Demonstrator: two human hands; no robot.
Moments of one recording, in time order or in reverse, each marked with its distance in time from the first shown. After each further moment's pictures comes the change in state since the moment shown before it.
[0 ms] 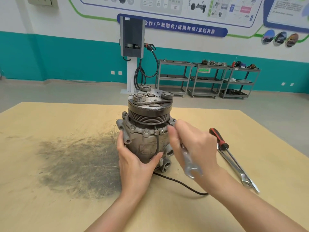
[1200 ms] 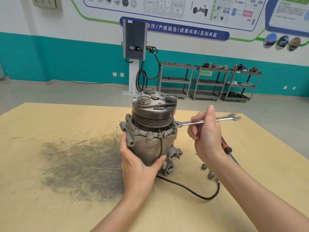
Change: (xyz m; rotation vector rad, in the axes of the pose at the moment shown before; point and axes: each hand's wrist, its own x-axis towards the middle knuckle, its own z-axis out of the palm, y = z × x) left_hand 0.000 0.001 0.000 -0.004 -0.010 -0.005; right_hand 0.018 0.053 0.027 1.095 0.119 0.981
